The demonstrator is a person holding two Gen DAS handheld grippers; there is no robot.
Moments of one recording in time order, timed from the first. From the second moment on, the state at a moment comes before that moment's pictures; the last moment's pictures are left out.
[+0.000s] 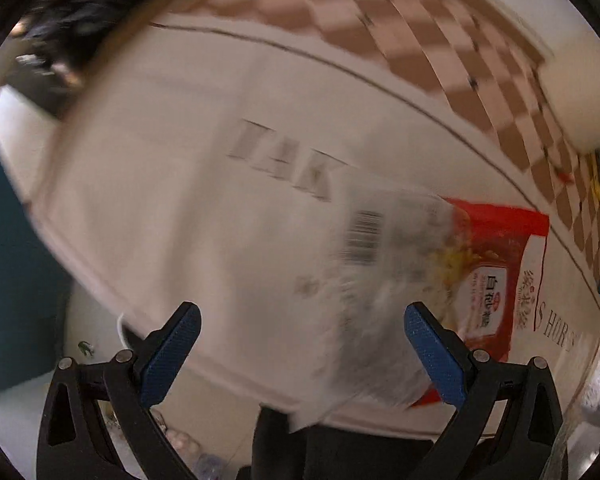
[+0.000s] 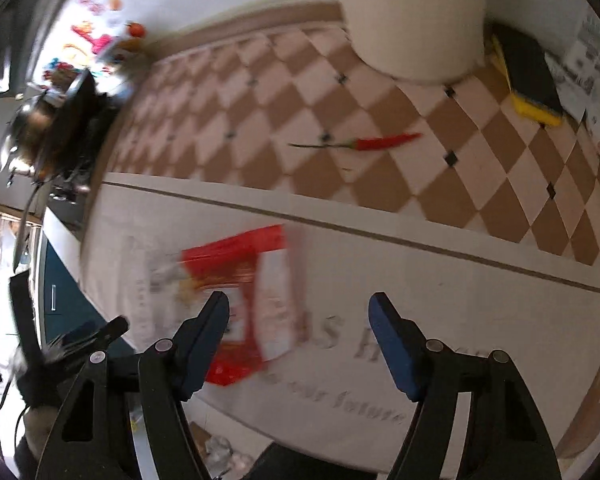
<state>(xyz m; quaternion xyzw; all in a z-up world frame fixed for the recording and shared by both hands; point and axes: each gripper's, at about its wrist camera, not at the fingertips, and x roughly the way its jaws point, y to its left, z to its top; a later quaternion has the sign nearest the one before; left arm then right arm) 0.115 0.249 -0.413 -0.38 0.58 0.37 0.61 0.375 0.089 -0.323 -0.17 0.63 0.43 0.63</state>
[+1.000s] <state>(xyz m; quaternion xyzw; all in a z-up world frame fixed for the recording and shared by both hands) 0.222 0.250 -0.311 -0.20 0.53 0.56 0.61 0.414 0.151 -0.356 -0.29 0.56 0.48 0.61</state>
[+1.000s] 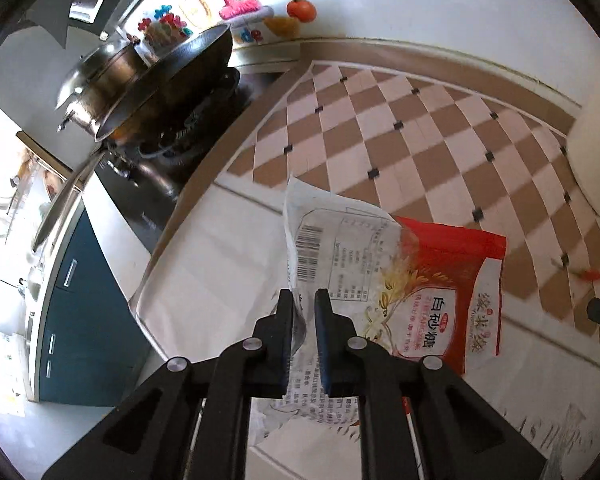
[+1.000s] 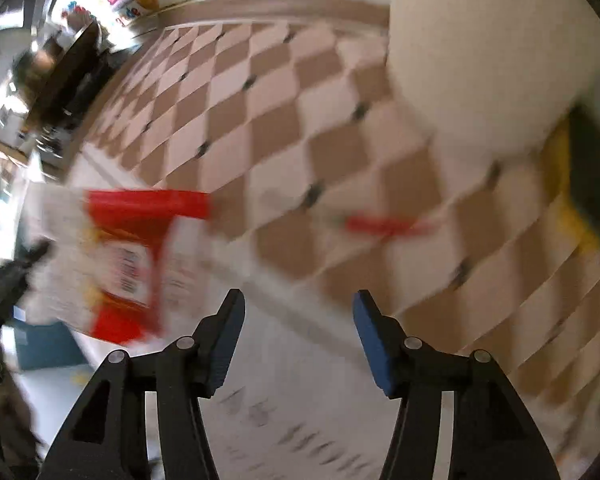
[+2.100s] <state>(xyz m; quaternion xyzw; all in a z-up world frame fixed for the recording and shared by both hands) 0.079 0.251 -0.213 -0.24 0.40 0.62 0.63 0.370 0.121 -0.309 -0.23 0.56 0.55 0.57</state>
